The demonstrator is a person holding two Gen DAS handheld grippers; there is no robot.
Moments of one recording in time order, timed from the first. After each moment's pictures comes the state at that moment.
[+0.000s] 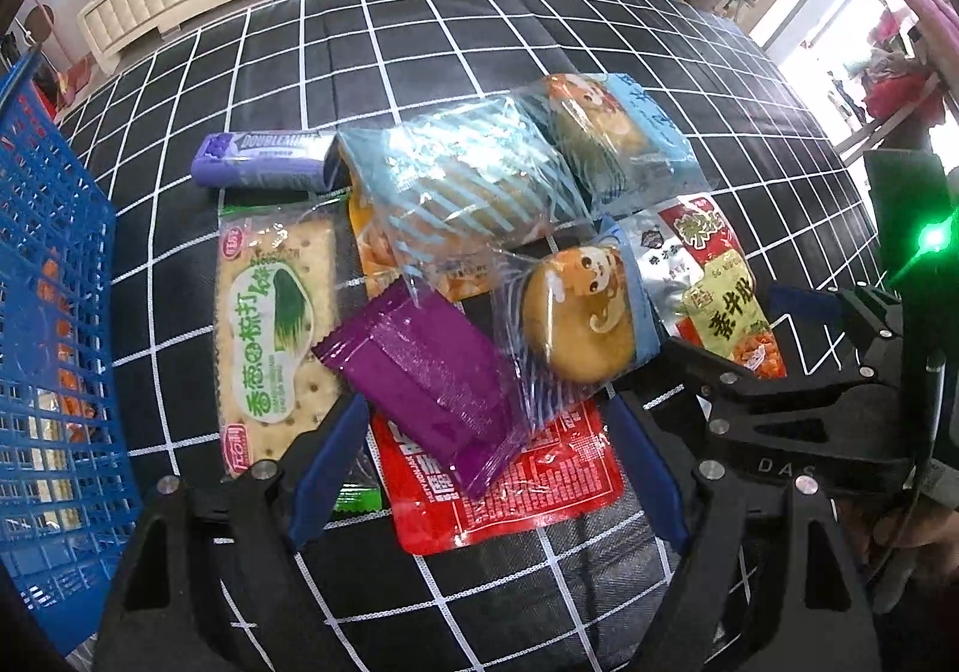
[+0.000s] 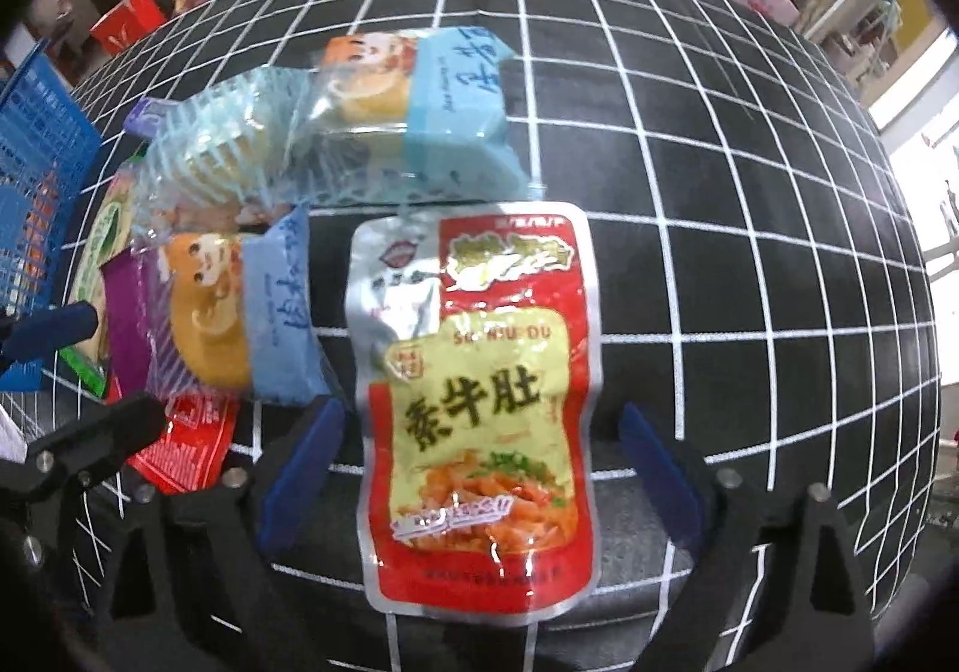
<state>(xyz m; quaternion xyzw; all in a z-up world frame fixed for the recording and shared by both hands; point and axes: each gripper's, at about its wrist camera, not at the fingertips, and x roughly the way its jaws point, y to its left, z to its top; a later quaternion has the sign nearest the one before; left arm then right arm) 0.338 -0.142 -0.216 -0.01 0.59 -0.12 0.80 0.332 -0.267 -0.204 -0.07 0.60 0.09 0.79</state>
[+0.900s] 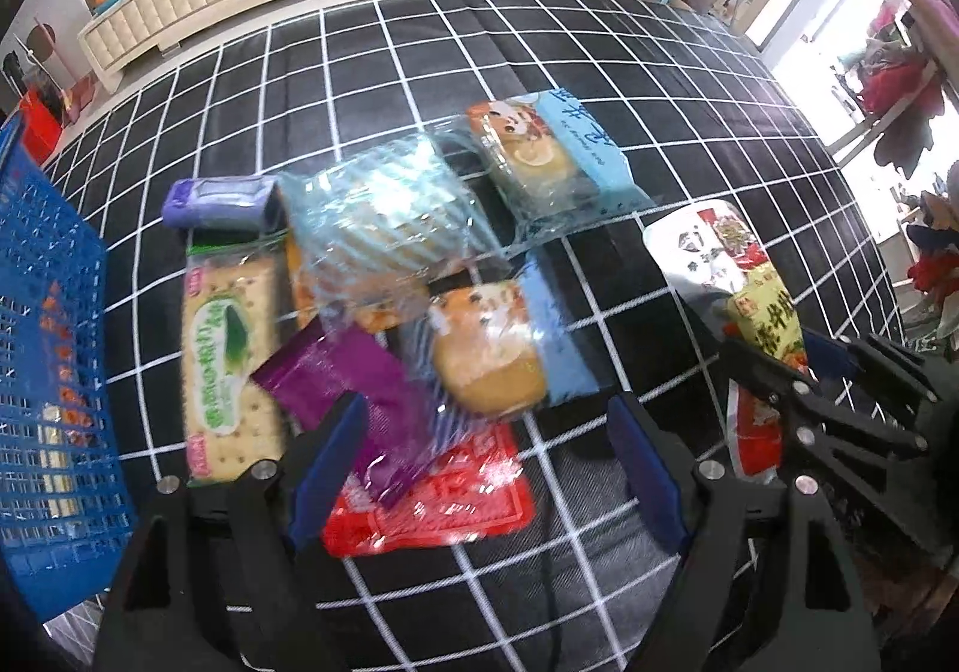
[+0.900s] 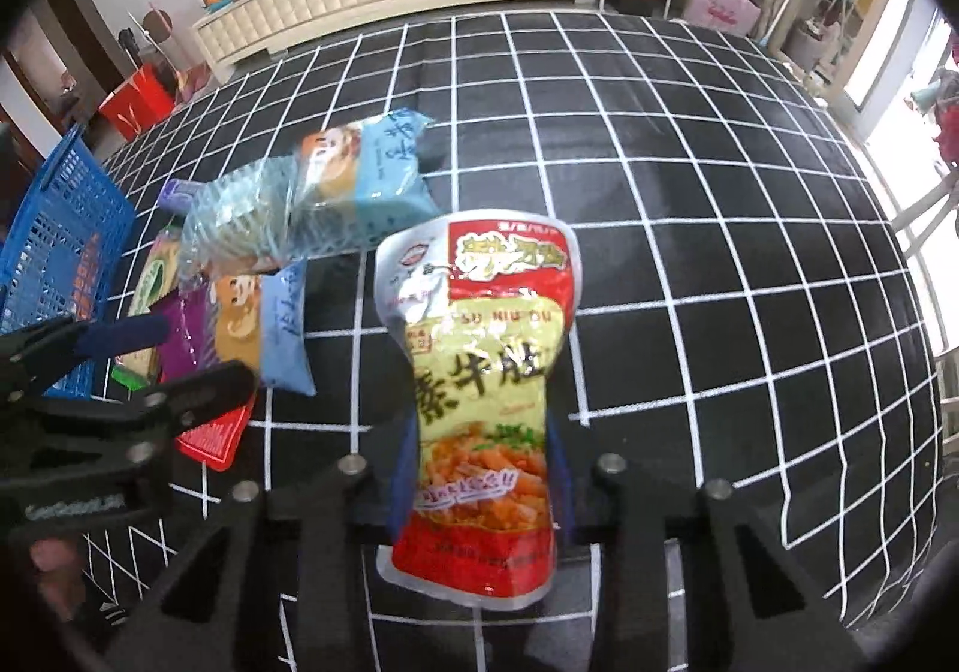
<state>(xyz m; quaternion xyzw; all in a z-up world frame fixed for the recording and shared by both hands) 0.350 -0.186 -0.201 0.00 0.58 -0.11 0.80 0.291 -0.325 -0.163 0.00 0.55 0.09 0.83</state>
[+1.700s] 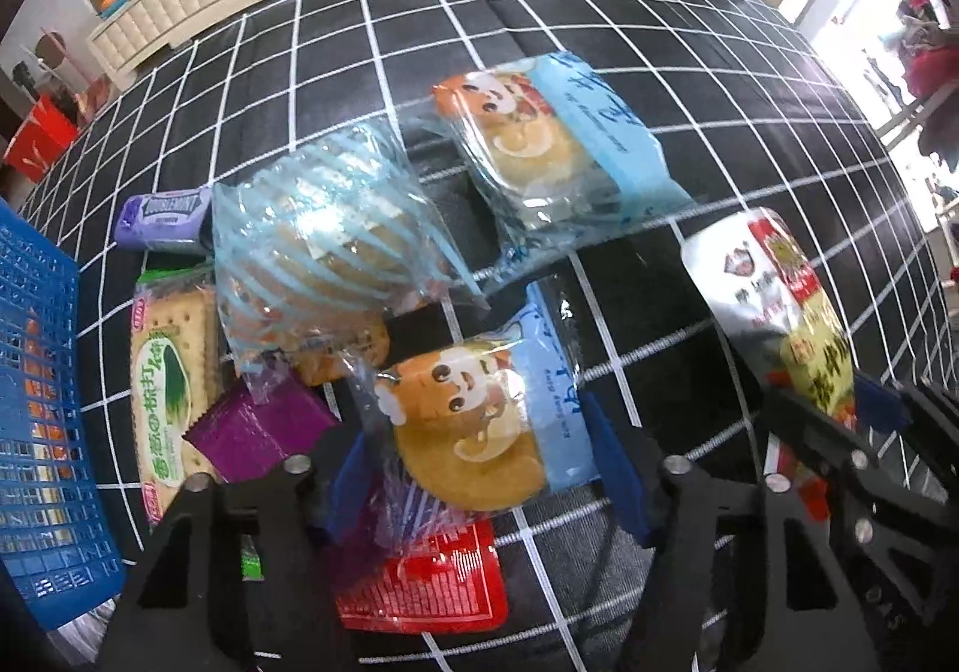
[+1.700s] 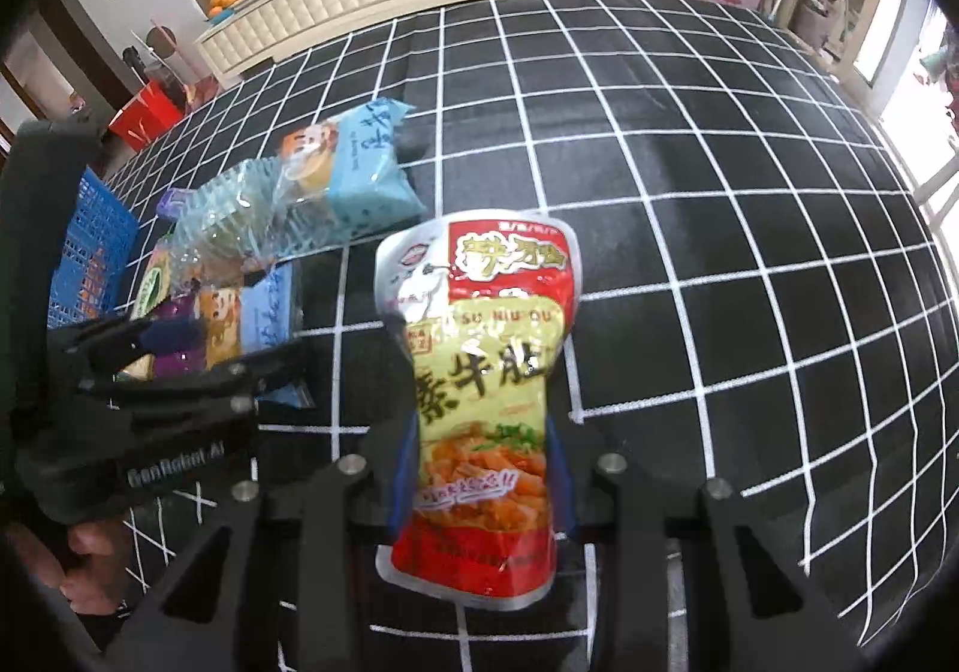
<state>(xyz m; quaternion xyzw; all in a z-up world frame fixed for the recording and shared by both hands) 0.385 -0.231 -0.252 0.03 0.60 -0.09 0.80 0.308 -0.329 -0.176 0.04 0.56 0.10 0.82</state>
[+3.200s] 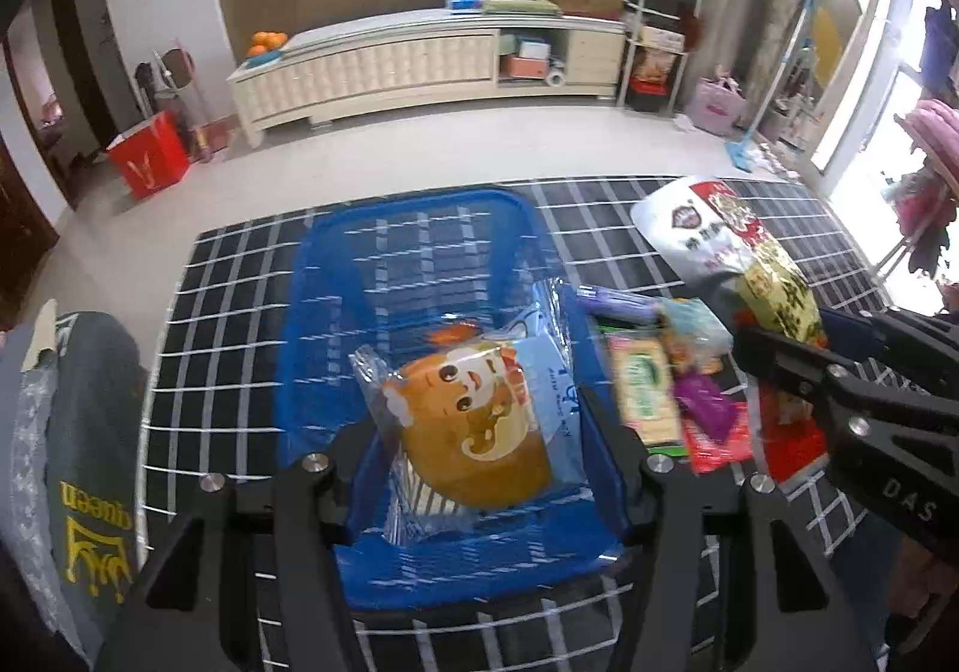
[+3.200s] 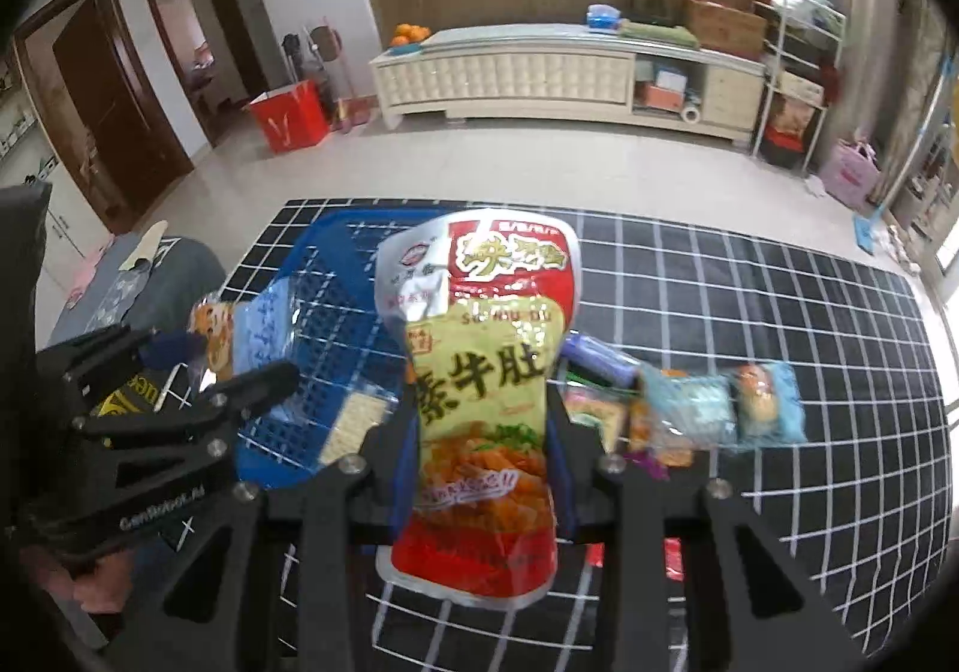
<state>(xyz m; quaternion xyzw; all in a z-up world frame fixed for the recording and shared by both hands) 0.277 0.075 -0.069 0.00 0.46 -0.01 0.89 0.286 -0.051 -0.028 -0.04 0.45 0.23 0.86</state>
